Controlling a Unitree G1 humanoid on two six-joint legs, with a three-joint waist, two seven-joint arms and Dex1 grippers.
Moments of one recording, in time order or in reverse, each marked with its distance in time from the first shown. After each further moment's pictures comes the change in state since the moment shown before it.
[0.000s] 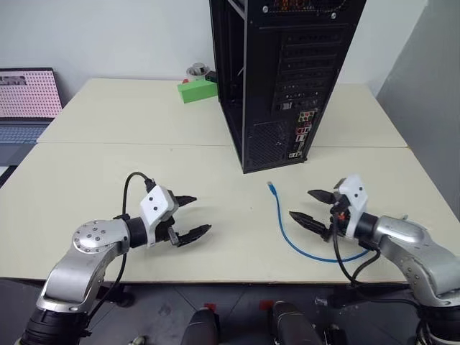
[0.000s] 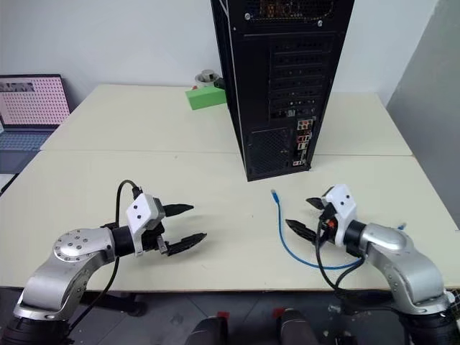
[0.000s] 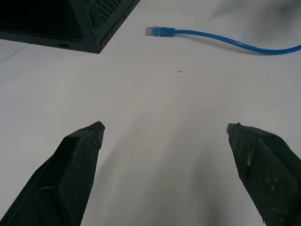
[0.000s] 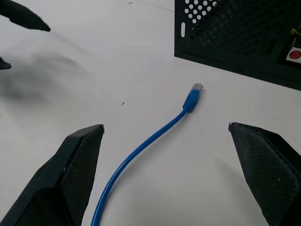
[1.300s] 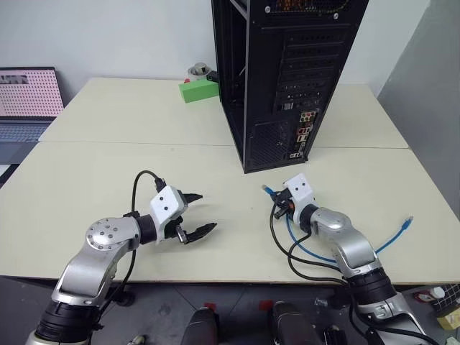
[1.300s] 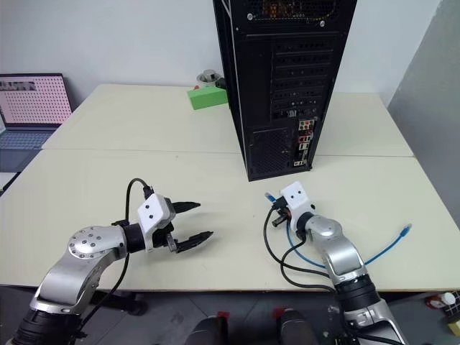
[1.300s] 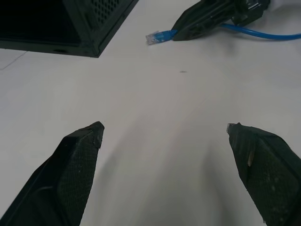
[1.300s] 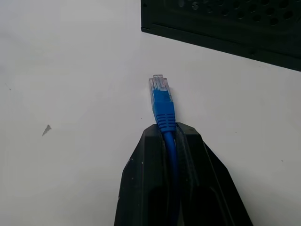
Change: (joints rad) left arm -0.056 -0.042 -0.056 0.073 0.062 -0.071 0.018; right arm -0.192 0.279 0.190 0.401 -0.345 -0.134 -0.176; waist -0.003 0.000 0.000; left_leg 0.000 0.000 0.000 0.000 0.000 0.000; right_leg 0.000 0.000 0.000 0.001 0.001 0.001
